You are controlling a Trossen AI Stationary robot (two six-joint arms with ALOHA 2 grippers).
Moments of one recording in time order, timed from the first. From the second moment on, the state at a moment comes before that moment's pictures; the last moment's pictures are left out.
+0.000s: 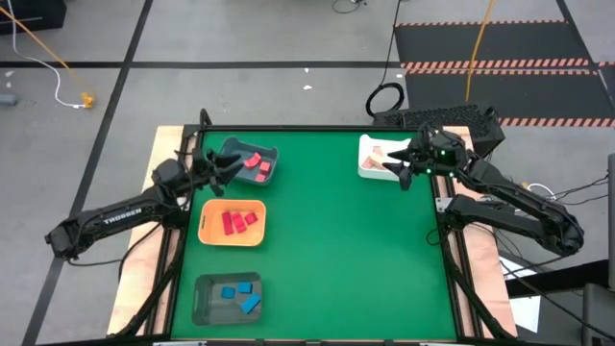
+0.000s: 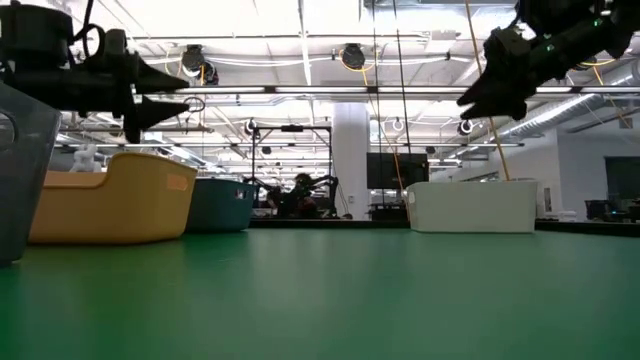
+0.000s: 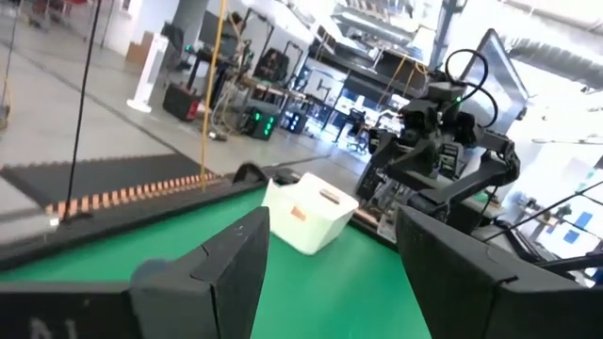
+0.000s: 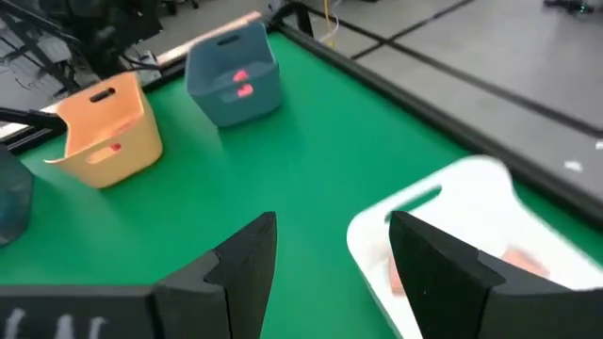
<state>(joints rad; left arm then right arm) 0.61 0.45 0.03 0.55 0.25 -0.44 -0.67 0.63 0.52 -0.35 -0.26 0.14</state>
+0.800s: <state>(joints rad) 0.61 0.45 0.01 0.53 0.24 -0.52 -0.67 0.59 0.09 0.24 -0.28 0.38</state>
